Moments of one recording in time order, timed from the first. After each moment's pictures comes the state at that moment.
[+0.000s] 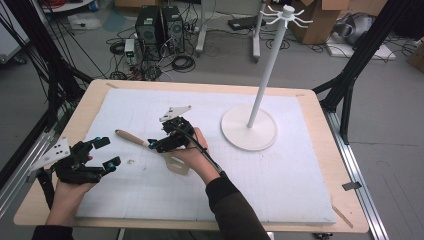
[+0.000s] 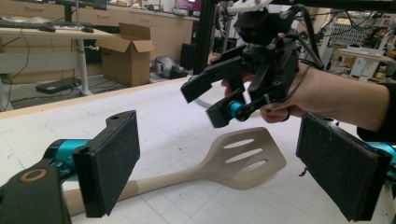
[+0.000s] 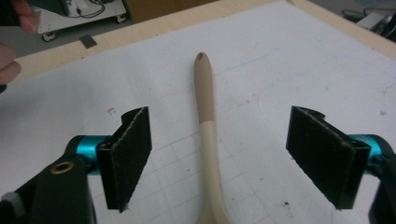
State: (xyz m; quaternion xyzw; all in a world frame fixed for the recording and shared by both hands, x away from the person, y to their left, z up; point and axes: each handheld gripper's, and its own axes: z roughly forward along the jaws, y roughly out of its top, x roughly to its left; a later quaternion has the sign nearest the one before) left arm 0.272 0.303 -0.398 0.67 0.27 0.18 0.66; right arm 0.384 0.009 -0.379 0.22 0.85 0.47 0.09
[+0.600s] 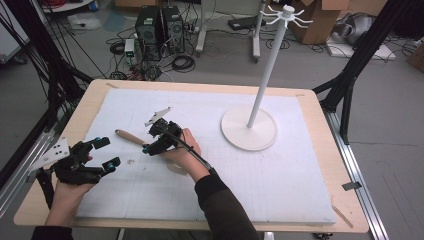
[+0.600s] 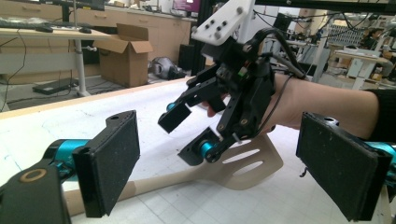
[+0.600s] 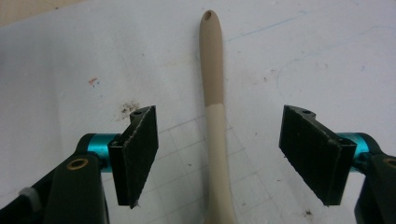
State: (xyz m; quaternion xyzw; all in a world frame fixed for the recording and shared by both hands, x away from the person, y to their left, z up) left arm 0.271 0.304 -0.397 0.67 0.27 0.17 0.67; right arm 0.392 0.045 -0.395 0.20 0.89 0.39 0.09
